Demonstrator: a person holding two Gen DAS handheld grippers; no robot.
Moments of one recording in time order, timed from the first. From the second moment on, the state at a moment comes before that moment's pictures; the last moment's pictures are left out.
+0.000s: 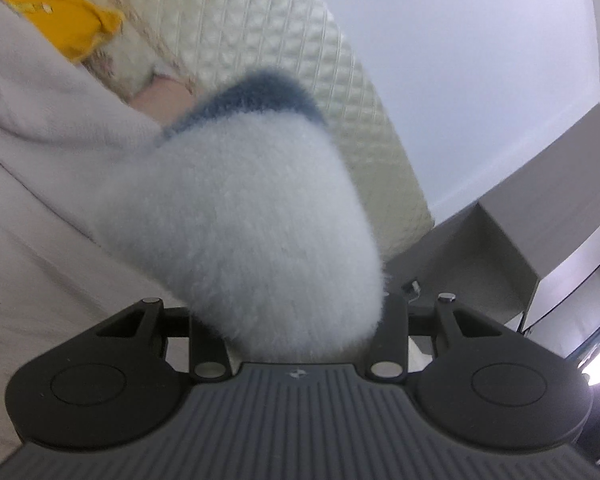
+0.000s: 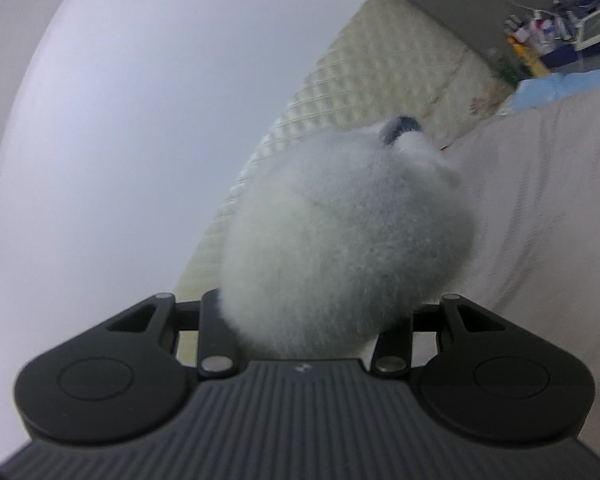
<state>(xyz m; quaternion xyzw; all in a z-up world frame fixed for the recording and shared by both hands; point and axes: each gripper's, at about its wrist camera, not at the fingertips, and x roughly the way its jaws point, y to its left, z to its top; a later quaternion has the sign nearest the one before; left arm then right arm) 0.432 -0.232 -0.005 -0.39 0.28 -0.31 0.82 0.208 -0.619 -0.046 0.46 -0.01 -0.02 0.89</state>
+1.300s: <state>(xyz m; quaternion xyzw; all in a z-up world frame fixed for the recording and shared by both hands) 0.363 -0.214 -0.084 -0.13 0.38 -0.30 0.86 0.150 -0.611 -0.189 0.44 0.17 -0.18 0.86</state>
